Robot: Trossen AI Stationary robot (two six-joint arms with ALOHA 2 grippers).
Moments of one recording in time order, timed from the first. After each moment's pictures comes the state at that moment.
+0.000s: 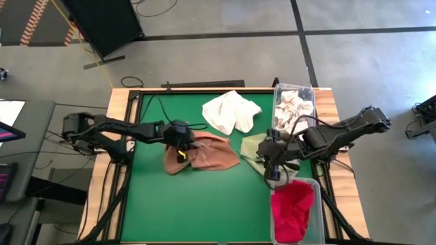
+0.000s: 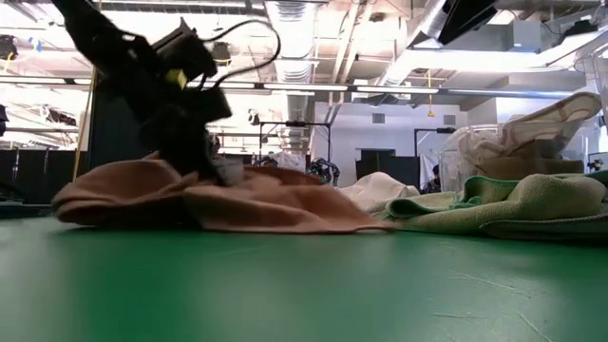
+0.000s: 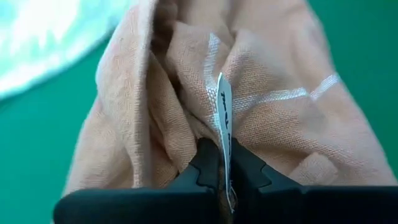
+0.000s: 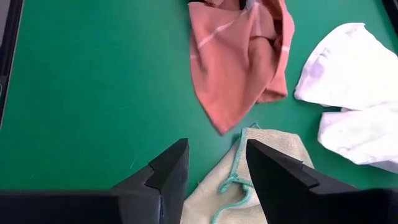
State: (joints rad) left arm 0.20 1.38 0.56 0.07 0.10 0.09; right arm 0.35 1.26 1.20 -0.88 0.30 0.33
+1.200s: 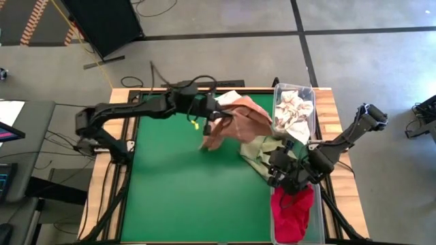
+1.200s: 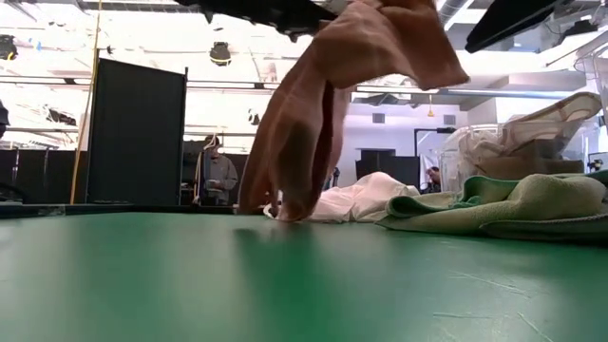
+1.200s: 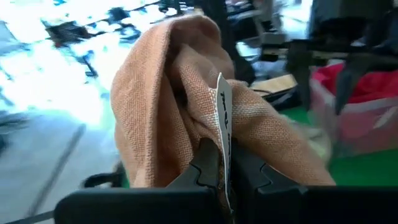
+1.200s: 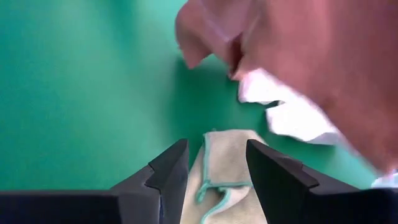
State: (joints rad) left arm 0.28 1.51 1.28 0.07 0.30 0.36; right arm 0.64 1.26 1.04 -0.87 0.85 0.73
